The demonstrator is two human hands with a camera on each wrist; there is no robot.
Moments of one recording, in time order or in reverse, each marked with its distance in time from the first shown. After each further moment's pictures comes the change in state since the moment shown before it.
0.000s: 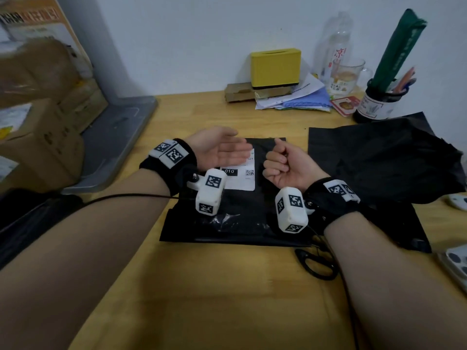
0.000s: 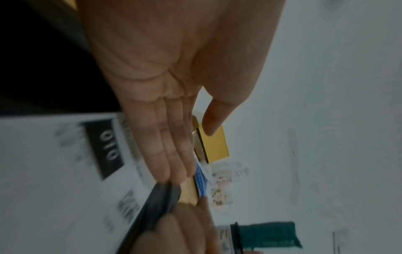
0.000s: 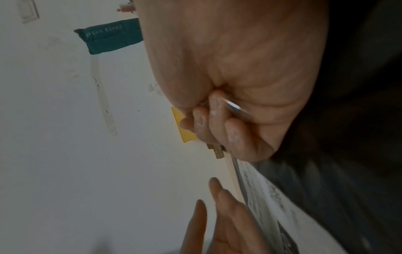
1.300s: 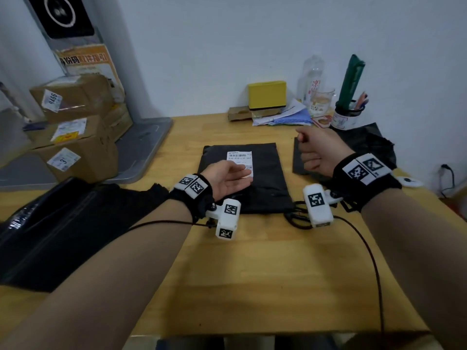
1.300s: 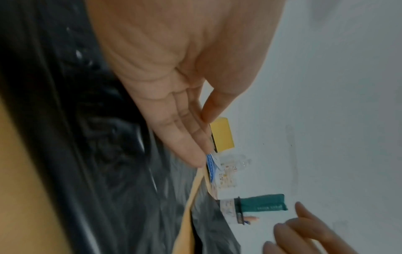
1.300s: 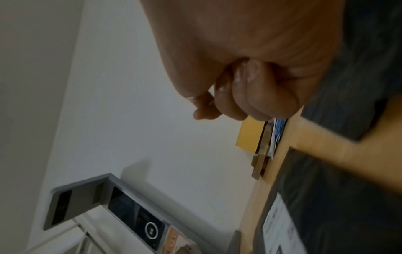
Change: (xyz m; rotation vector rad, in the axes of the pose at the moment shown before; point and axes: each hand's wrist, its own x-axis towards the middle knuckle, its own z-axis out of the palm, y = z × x) left_hand -0.109 -0.074 0.032 -0.234 0.089 0.062; right_hand -0.149 -0.008 0.056 -0.712 0.389 -0.339
